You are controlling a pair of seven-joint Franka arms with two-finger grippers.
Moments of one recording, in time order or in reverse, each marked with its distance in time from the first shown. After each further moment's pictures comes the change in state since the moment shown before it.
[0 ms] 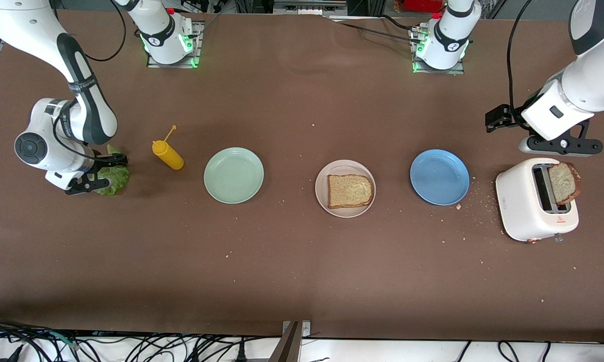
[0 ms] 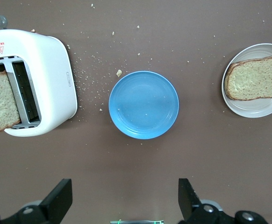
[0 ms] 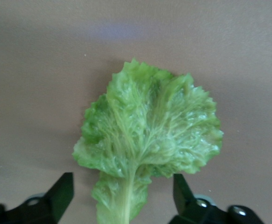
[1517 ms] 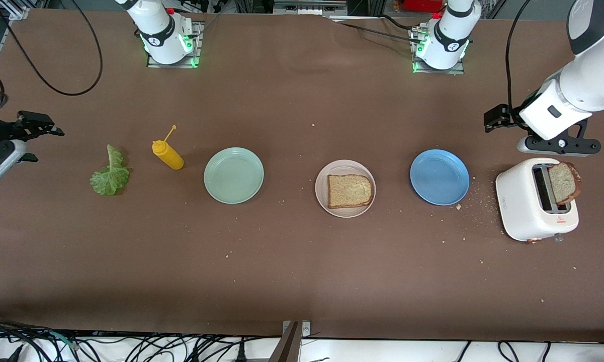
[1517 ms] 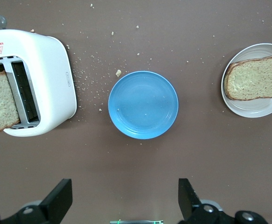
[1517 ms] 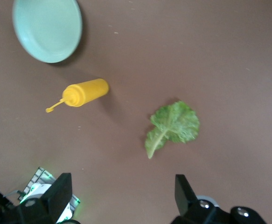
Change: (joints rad) left arm -0.002 0.000 0.001 0.000 0.000 0.000 -0.001; right arm -0.030 -0.157 0.103 0.677 0.105 -0.866 -0.388
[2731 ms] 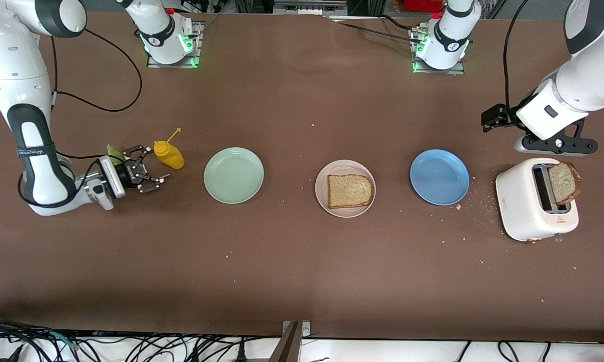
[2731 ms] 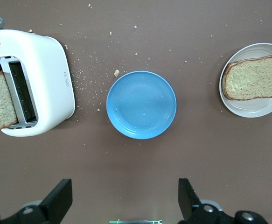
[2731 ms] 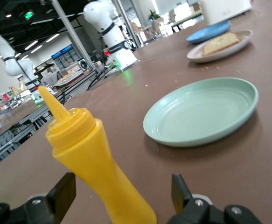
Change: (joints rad) left arm -0.013 0.000 -0.001 0.000 0.000 0.000 -0.011; right arm -0.206 0.592 0.061 -0.098 0.762 -0.104 -1.387
